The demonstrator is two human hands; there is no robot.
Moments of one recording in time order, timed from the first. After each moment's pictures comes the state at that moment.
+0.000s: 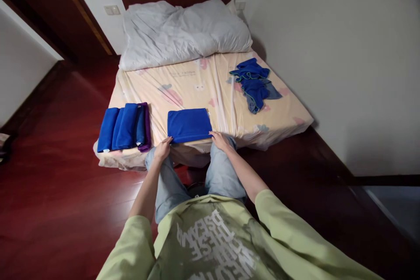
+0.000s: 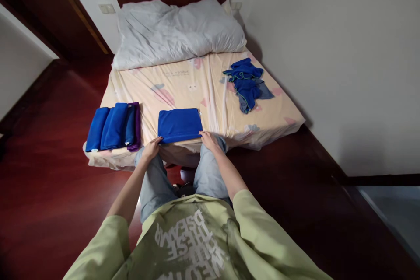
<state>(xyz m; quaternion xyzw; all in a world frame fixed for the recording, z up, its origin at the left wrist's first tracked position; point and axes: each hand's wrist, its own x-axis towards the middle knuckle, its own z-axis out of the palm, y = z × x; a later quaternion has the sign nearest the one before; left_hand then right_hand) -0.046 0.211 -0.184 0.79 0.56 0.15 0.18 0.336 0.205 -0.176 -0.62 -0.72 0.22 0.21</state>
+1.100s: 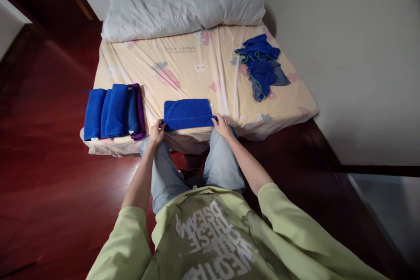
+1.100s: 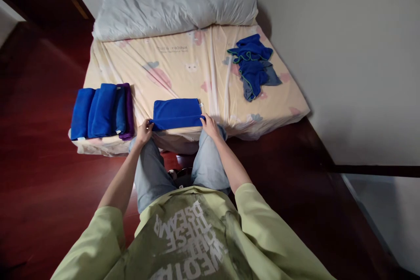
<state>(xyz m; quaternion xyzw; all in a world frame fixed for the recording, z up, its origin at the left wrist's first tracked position) -0.041 0.236 -0.180 0.66 0.63 0.30 0.27 0.342 0.220 -0.179 -0.66 -0.66 0.22 0.28</state>
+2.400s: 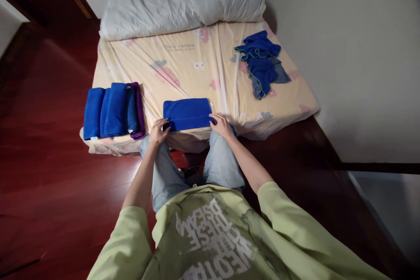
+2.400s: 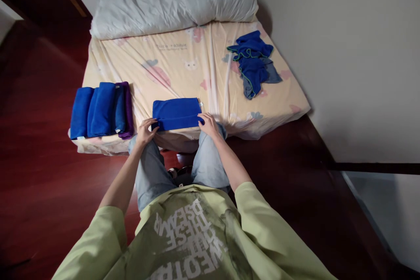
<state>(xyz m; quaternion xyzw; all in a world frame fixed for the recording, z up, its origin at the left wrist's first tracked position) -0.035 0.228 -0.175 0.76 0.54 0.31 0.19 0.339 0.215 -0.172 -0.57 -0.74 0.16 0.32</state>
